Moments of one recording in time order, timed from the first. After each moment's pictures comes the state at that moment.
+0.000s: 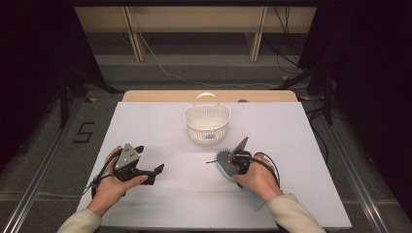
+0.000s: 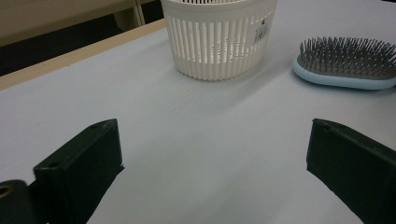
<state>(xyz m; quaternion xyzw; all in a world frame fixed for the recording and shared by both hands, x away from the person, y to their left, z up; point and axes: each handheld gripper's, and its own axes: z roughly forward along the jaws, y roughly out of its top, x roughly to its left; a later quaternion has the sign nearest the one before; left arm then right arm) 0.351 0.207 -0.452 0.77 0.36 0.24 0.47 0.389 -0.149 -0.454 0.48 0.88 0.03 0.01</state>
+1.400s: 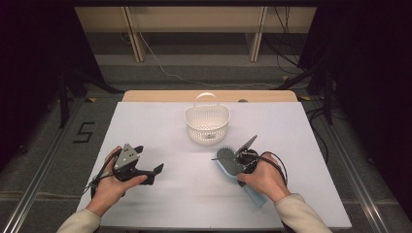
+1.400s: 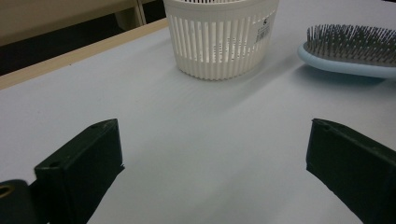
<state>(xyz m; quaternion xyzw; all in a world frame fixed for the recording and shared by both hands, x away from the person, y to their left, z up) 0.350 0.209 -0.452 0.77 0.36 0.24 0.47 0.383 -0.164 -0.441 0.48 0.87 0.09 -0.01</state>
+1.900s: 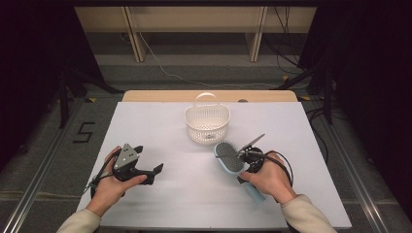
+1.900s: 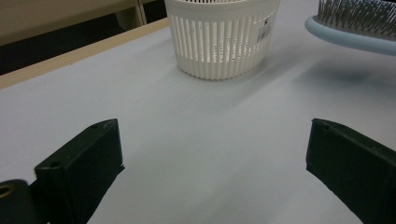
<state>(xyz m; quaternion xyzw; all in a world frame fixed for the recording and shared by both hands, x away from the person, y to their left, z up) 0.350 0.210 -0.453 0.77 0.36 0.24 0.47 0.375 -0.173 -0.424 0.47 0.87 0.15 0.00</state>
